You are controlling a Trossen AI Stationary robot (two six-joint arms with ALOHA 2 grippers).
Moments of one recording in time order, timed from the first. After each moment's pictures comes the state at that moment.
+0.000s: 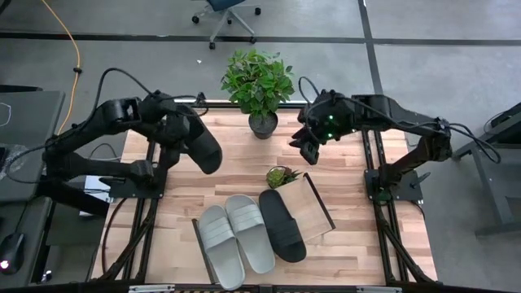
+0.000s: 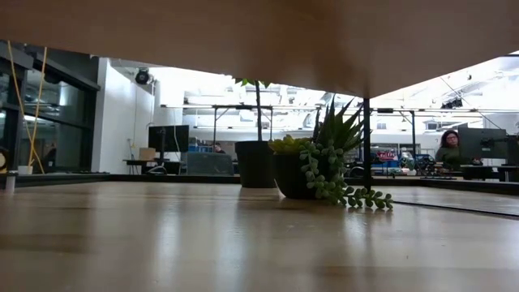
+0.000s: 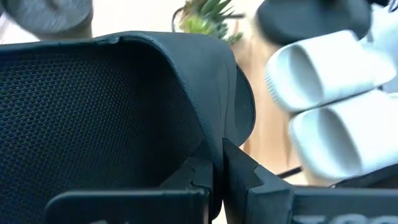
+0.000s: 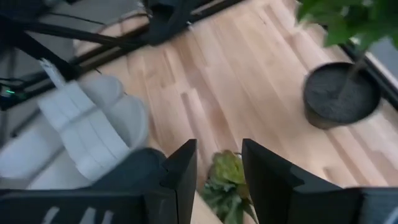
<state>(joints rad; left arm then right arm) 0.50 0.96 1.26 -1.24 0.36 0.05 -0.07 1.47 1.82 -1.10 -0.02 0.34</state>
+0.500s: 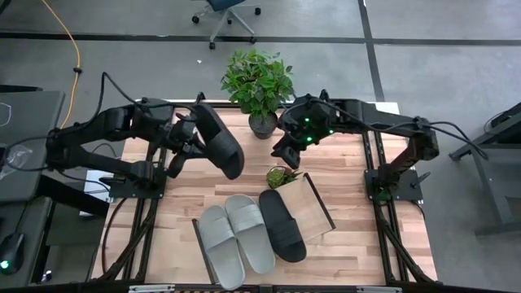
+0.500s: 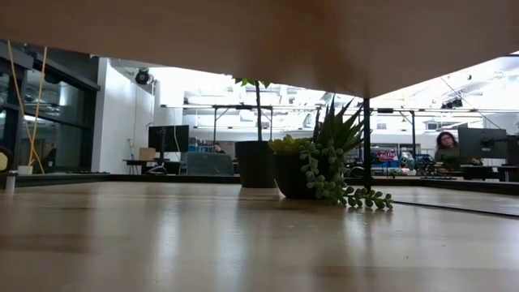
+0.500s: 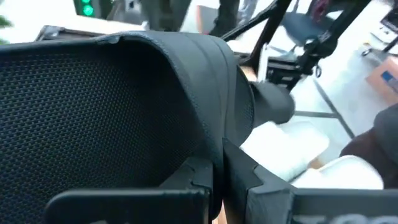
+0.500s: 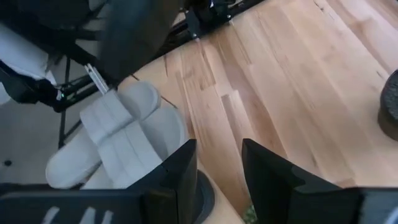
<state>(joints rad) 0.23 0.97 1.26 -0.80 0.29 -0.08 -0.09 1.59 1.82 -0.94 -0.20 0.40</state>
